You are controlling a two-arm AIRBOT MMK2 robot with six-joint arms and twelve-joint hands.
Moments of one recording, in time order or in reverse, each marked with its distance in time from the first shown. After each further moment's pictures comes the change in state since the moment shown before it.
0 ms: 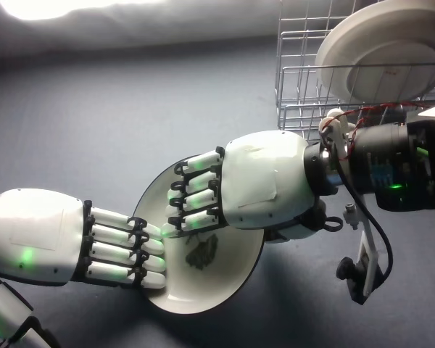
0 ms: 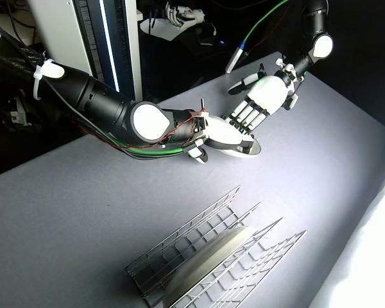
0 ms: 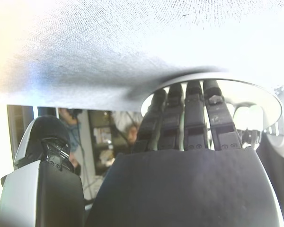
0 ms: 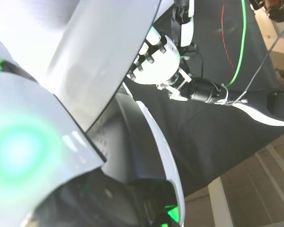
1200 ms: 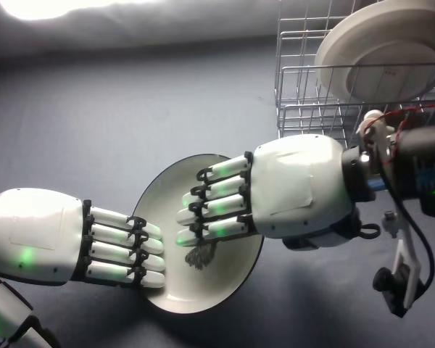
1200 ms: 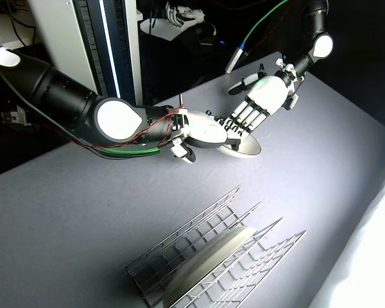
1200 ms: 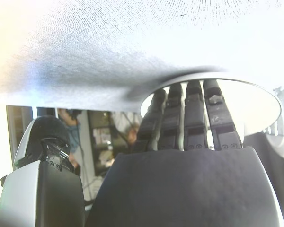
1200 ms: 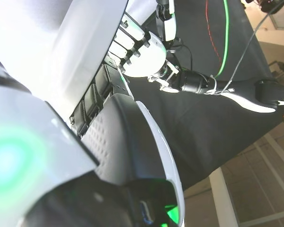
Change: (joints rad) left arm 0.000 0.004 -0.003 -0.002 0.003 0.000; right arm -0.019 0.117 -0.075 -0.016 0.056 0.037
